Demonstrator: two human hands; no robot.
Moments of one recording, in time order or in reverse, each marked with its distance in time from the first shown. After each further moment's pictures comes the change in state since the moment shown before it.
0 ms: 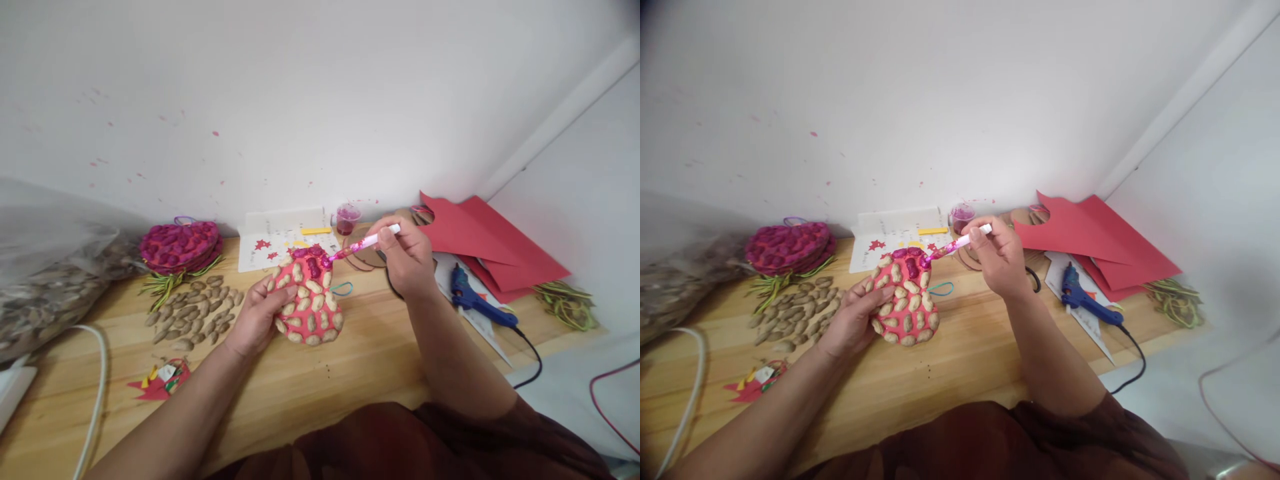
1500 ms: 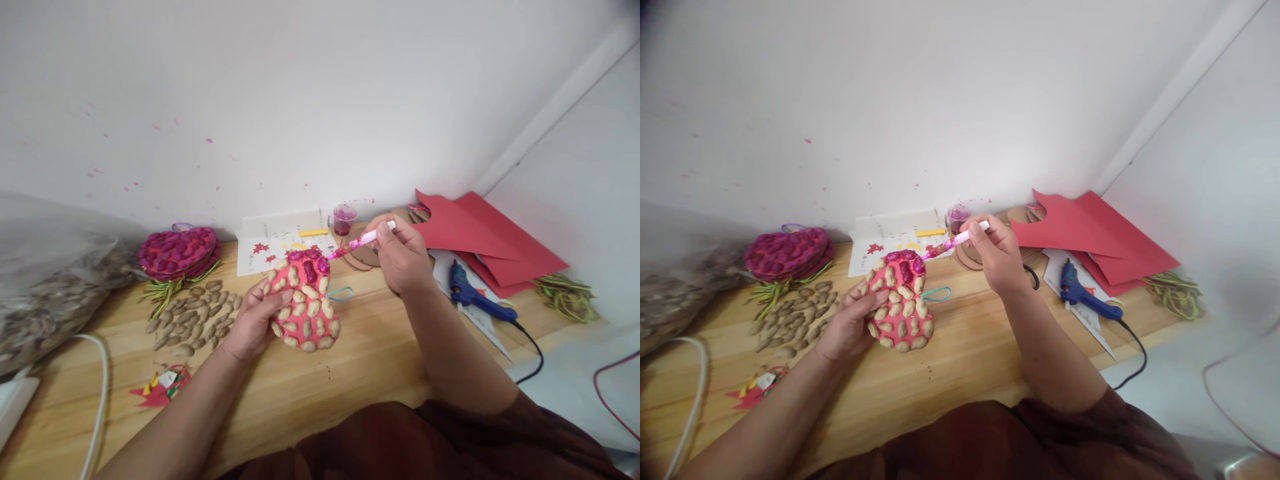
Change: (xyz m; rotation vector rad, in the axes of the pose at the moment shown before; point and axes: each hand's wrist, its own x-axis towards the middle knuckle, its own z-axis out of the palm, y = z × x) left_hand 0.002 0.002 -0.007 0.007 -0.018 0.018; right_hand 0.002 0.012 0.001 0.193 0.018 0.096
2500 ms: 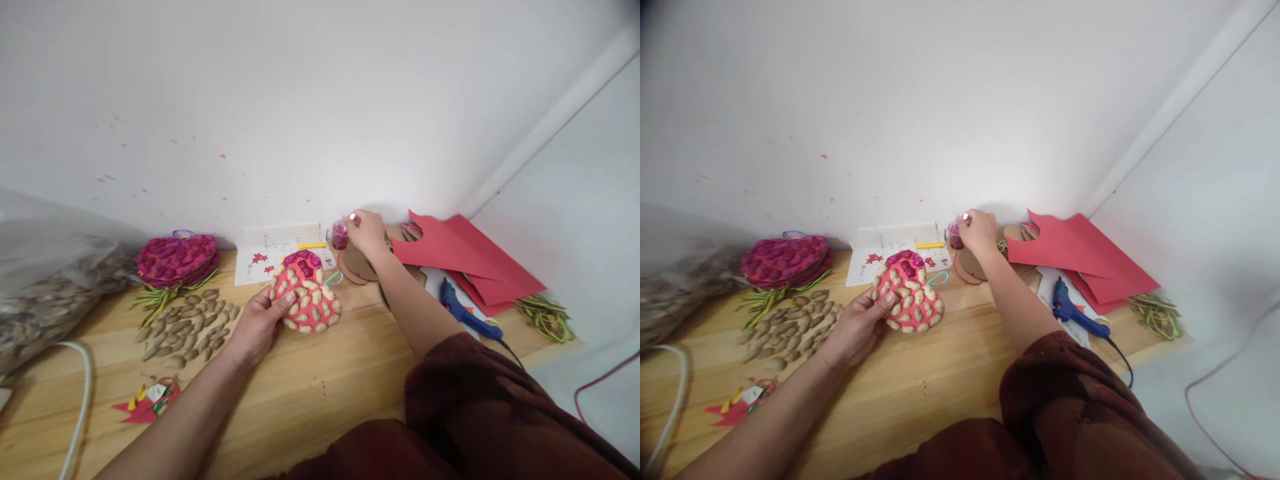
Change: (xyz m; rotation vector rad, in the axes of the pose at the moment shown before) left_hand 0.013 -0.010 -0.001 0.003 -0.052 0.029; right_hand 0.102 0.049 0.006 -1.254 0.068 0.137
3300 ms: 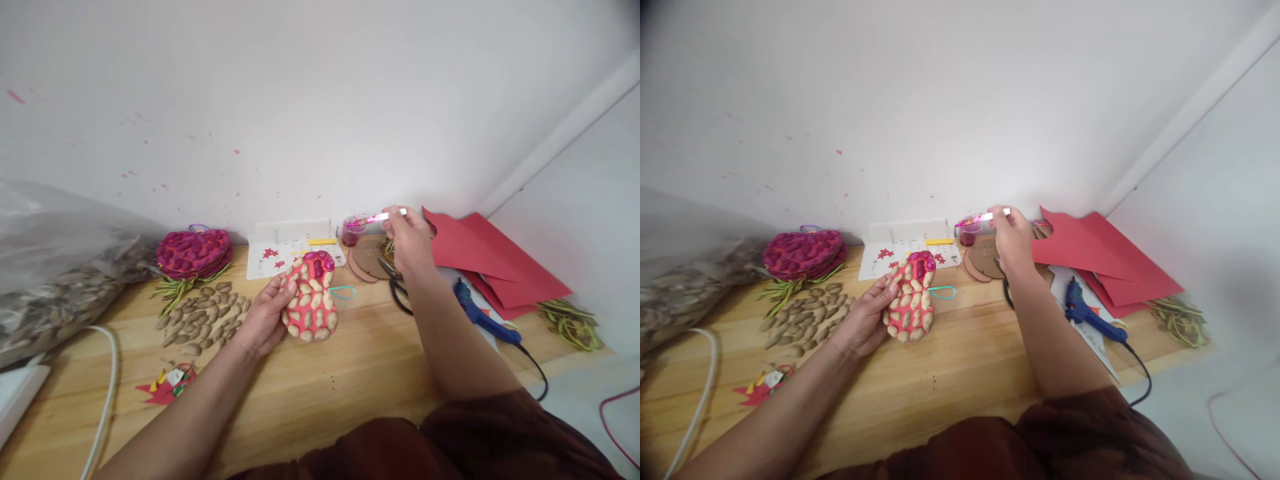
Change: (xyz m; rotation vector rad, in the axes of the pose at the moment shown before) left_hand -0.001 0.009 0.004 -0.178 0.021 -0.073; right_hand -0.038 0.013 -0.031 0.858 0.189 0.107
